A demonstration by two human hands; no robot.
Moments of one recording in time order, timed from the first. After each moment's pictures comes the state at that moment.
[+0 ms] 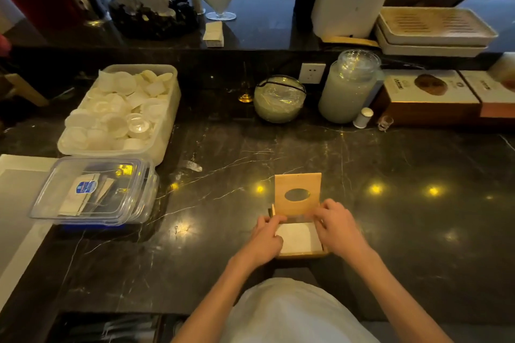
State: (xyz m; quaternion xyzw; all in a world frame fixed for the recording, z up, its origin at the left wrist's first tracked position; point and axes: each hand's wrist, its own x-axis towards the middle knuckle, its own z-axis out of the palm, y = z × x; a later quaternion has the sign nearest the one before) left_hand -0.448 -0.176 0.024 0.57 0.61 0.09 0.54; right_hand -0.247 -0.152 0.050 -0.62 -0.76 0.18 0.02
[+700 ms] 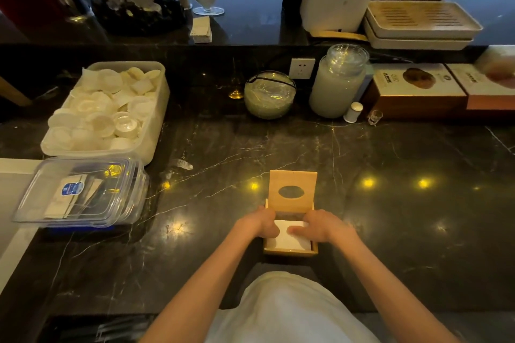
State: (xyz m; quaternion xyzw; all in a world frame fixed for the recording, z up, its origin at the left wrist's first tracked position) left_hand -0.431 -0.125 0.034 0.65 0.60 -0.19 0.42; right_hand -0.261 -0.132 0.044 -0.62 -0.67 0.35 -0.20
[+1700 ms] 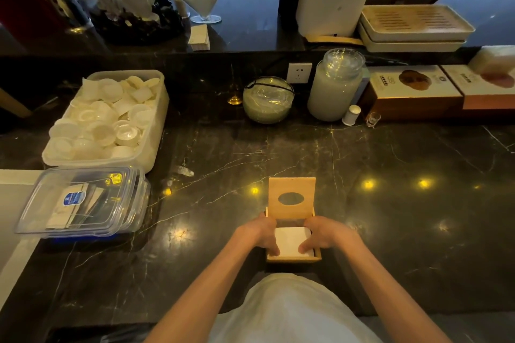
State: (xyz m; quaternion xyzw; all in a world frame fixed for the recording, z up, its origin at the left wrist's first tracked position) left_hand -0.439 -0.133 0.022 0.69 0.57 -0.19 0.39; right_hand -0.257 -0.138 0.042 -0.62 -0.65 0.39 -0.19
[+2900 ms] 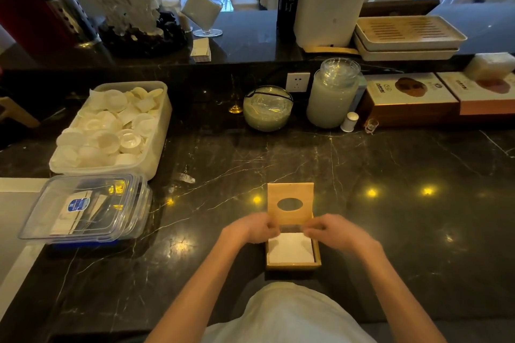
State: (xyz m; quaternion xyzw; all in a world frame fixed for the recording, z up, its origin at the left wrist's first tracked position) left_hand -0.454 -0.127 0.060 0.70 0.56 -0.11 0.43; right_hand -0.234 -0.145 0.073 -0.62 -0.66 0.41 -0.07
